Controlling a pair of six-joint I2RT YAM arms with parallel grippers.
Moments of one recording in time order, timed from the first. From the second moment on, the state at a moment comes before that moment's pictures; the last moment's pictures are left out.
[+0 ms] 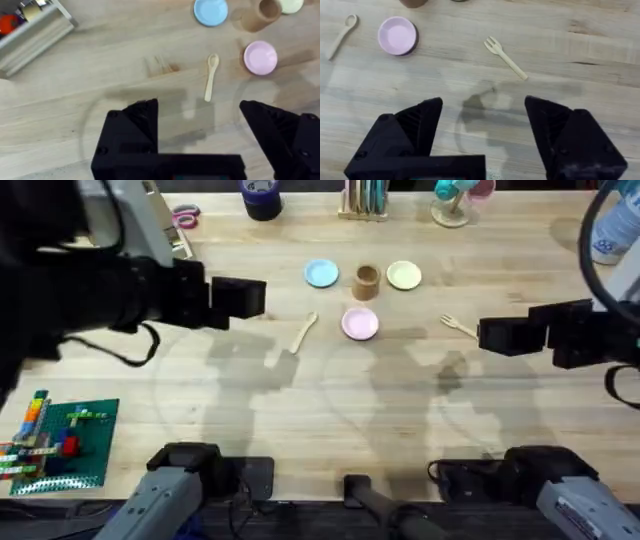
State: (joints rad) left arm -0.01 0.90 1.04 -1.02 0.22 0.11; right arm 0.00 0.77 0.94 -1.11 -0.10 -0.08
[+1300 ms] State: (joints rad) left arm -0.39 1.64 1.04 -0.78 0.10 0.11; right arm 0.00 0.77 0.94 -1.11 -0.10 -0.08
